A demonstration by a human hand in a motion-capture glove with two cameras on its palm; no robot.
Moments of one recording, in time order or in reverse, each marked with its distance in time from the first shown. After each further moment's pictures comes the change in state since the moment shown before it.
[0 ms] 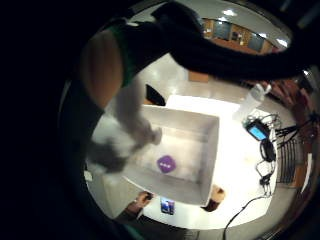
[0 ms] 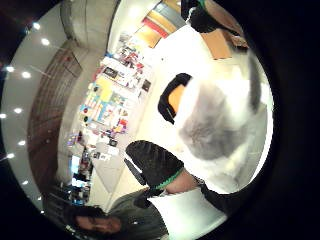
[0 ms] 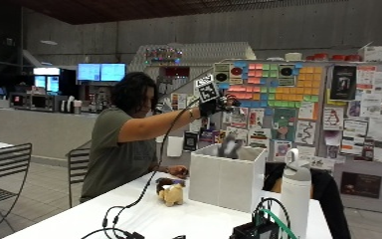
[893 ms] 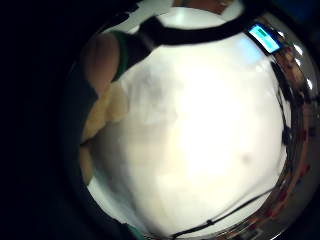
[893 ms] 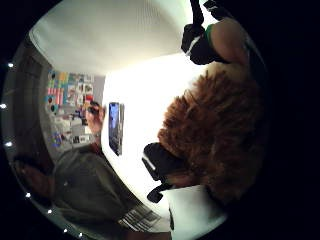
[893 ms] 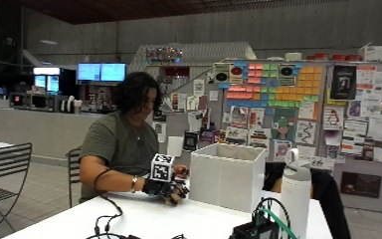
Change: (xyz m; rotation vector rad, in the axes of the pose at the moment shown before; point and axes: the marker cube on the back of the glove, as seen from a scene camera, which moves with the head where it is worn) arm 0.268 0.329 0.151 -0.485 0.277 0.035
